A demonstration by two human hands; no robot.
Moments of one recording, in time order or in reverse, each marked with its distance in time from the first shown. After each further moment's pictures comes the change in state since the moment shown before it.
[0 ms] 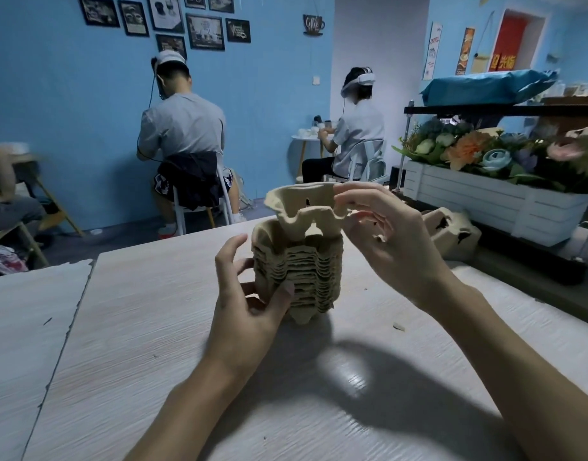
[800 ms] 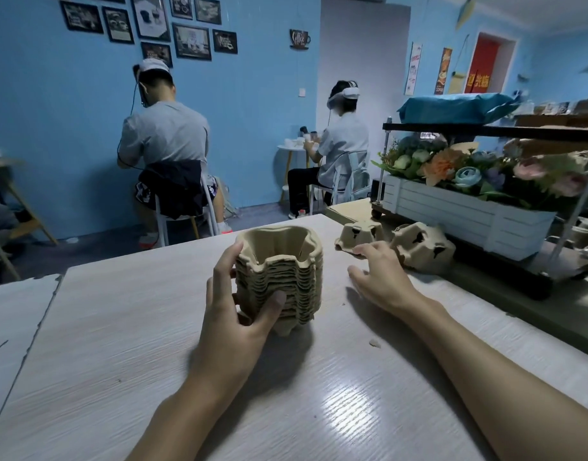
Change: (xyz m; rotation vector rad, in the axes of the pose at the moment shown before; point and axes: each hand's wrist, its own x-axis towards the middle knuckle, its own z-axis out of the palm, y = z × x) left_hand 0.010 -0.004 0.020 0.089 0.017 -0.005; right_hand -0.027 0.116 -0.010 -0.579 -0.236 0.678
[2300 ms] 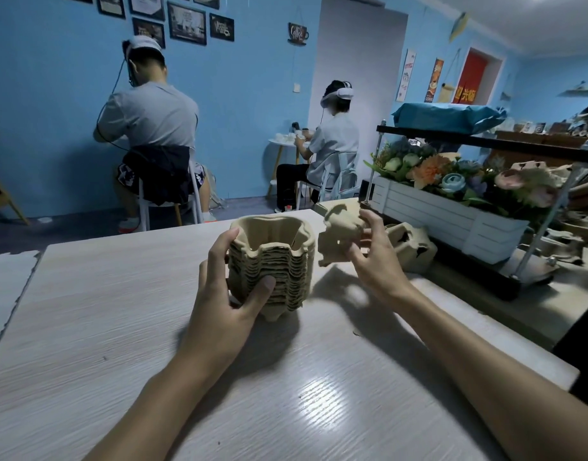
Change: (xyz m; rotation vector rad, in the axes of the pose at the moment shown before) left_hand 0.003 -0.003 -0.001 -0.023 -0.007 0.005; right_hand -0.007 -0.015 -0.019 0.359 0.200 -0.086
